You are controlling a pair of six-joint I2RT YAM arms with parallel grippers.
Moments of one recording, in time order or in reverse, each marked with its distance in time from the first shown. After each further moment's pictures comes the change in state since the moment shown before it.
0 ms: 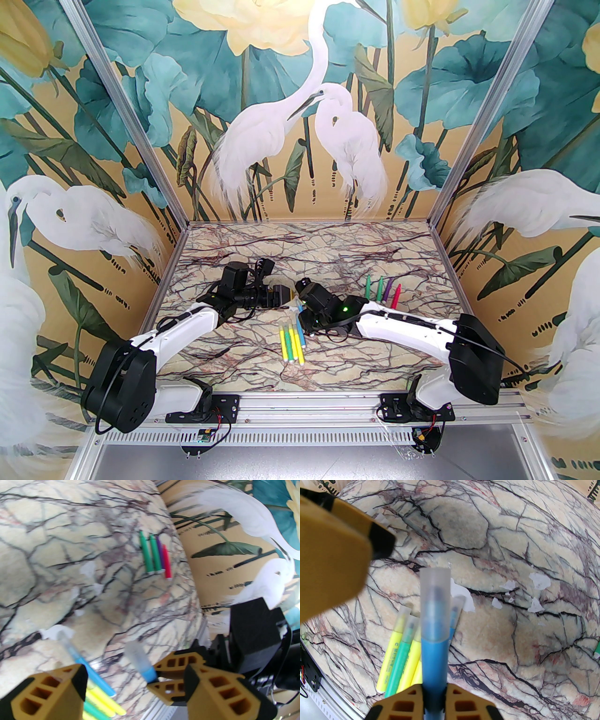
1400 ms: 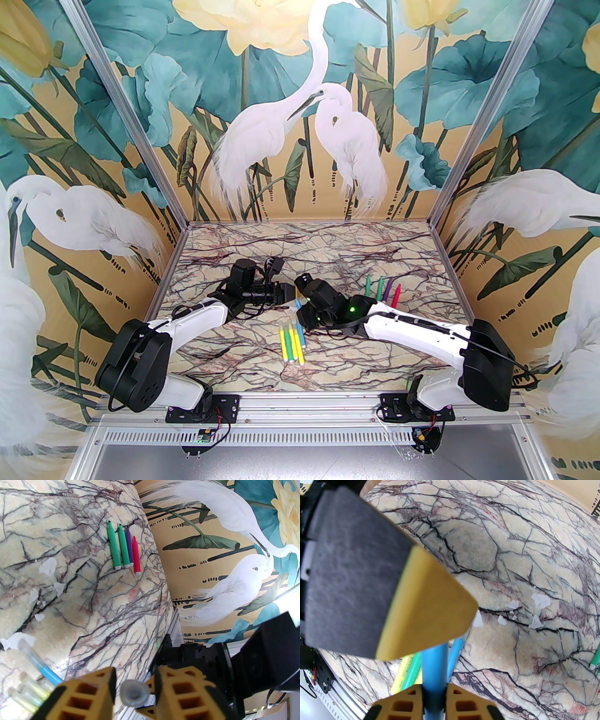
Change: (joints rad) left arm -0.035 0.106 0.021 0.155 0.127 -0.135; right arm 0.000 -0.061 0.001 0.039 -0.014 -0.020
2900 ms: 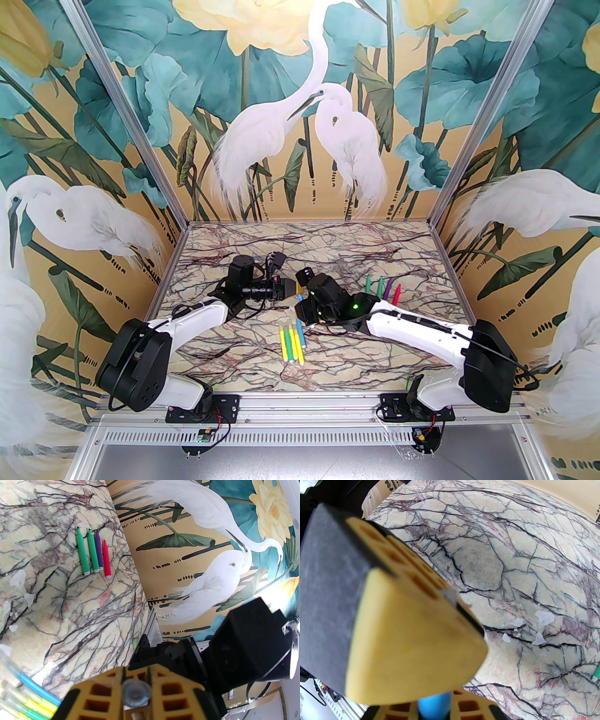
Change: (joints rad) left arm -0.003 0.007 0.021 0.137 0.096 -0.121; right arm -0.041 -0.020 -0.025 0.094 -0.057 -0.007
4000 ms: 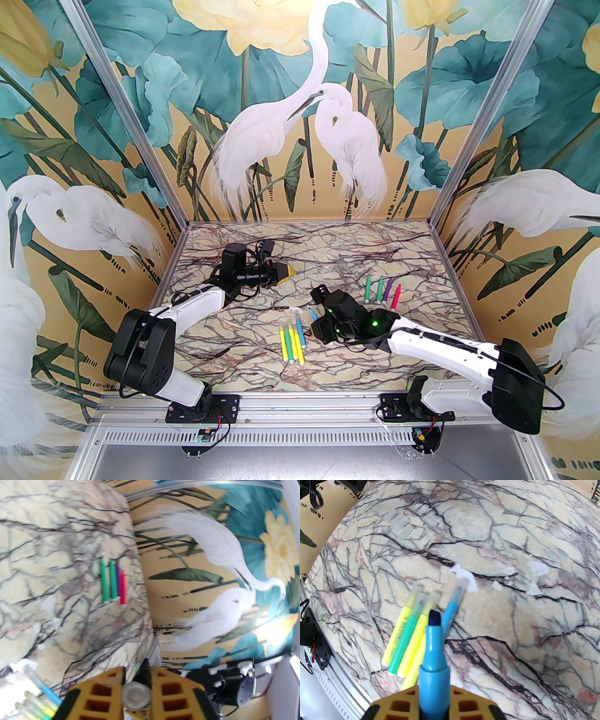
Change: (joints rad) left arm 0.116 0.079 0.150 -0.182 -0.096 0.003; right arm -0.006 -0.194 -0.214 -0.059 -0.009 -0.005
